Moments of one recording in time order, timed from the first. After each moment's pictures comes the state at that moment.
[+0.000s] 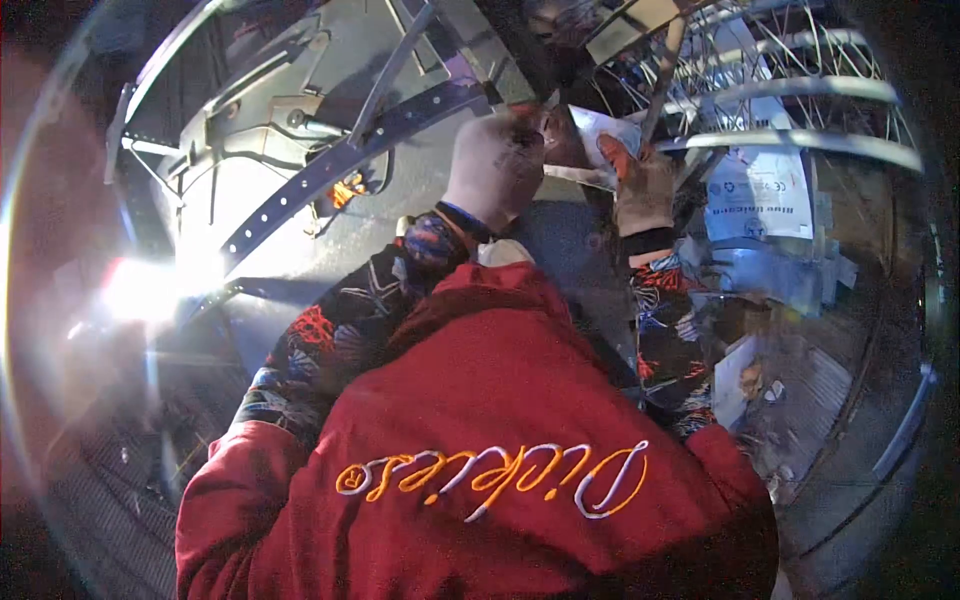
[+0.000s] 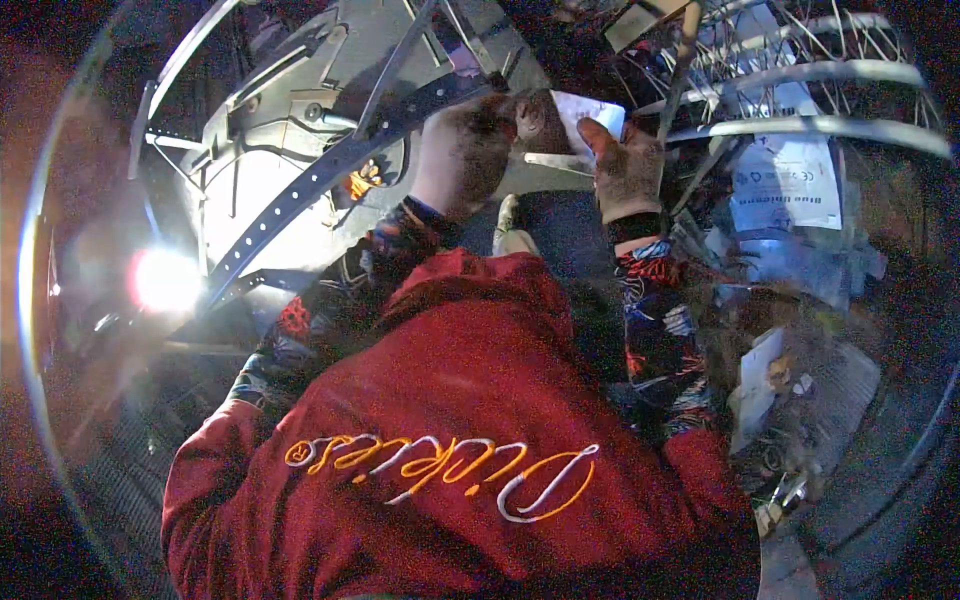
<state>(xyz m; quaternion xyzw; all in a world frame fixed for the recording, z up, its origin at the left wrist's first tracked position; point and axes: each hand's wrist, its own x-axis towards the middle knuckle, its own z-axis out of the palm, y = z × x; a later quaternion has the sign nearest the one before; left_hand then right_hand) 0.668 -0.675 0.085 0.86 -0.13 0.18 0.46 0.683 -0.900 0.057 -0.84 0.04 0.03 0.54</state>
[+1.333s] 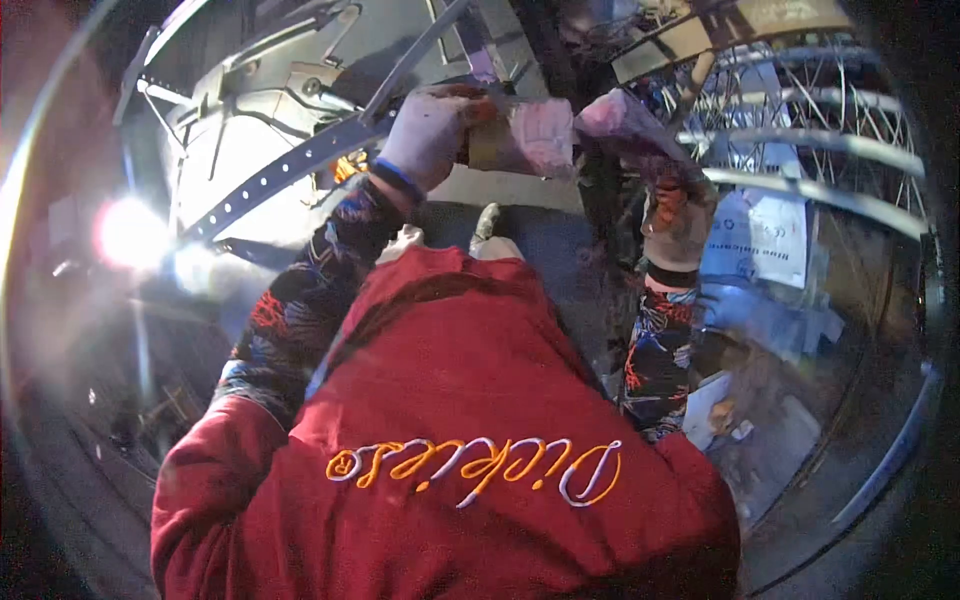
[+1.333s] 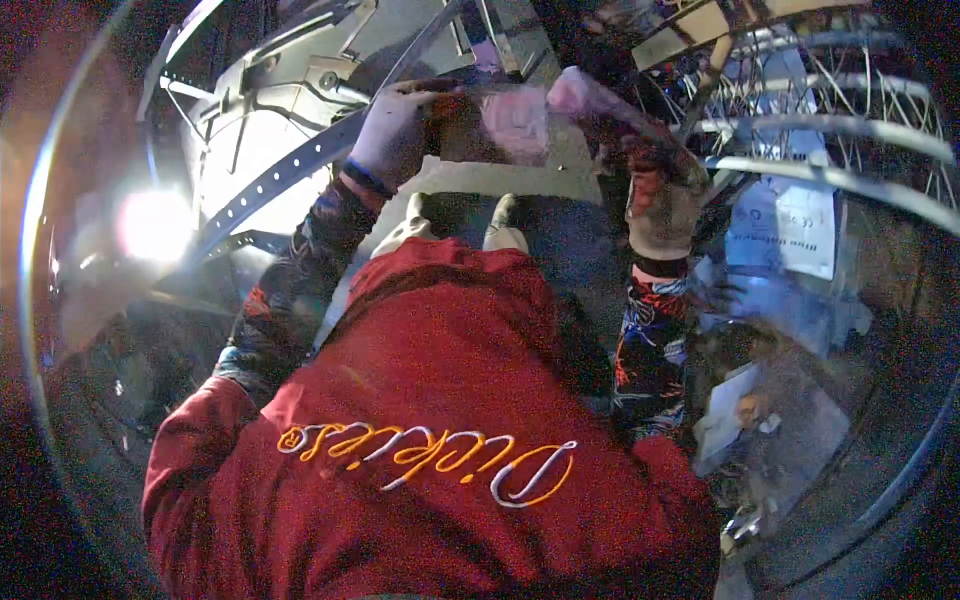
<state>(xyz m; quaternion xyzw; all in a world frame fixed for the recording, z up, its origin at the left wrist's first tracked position) 0.682 -0.602 0.074 0.59 0.14 -0.09 0.79 0.697 -0.956 0.043 -0.12 -0.13 0.29 0.94</state>
